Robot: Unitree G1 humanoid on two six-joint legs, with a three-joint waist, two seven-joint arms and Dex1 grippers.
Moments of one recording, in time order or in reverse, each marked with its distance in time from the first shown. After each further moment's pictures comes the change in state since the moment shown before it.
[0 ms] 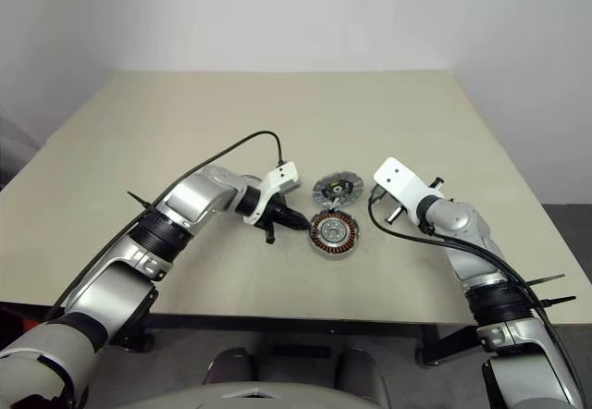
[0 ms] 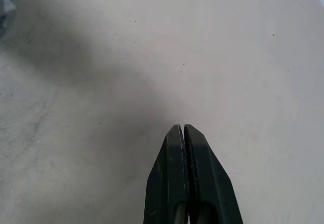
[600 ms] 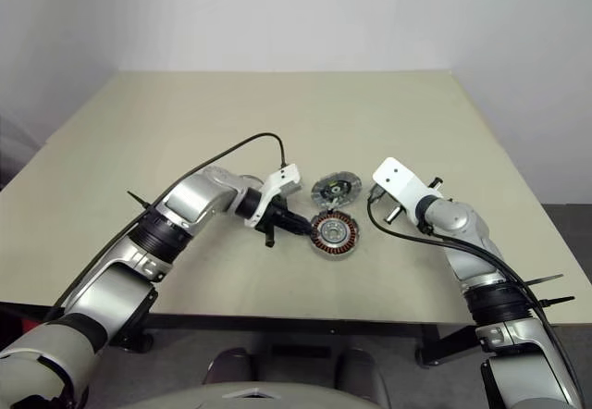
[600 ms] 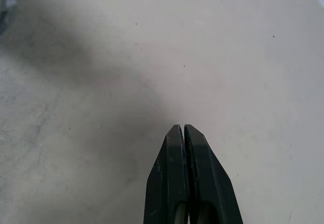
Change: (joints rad) left arm 0.004 0.015 -0.009 -0.025 -0.009 0.017 -0.041; right arm 0.000 0.004 0.000 -0.005 0.000 0.001 -0.001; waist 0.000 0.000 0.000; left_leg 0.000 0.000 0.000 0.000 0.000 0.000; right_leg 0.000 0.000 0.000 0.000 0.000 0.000
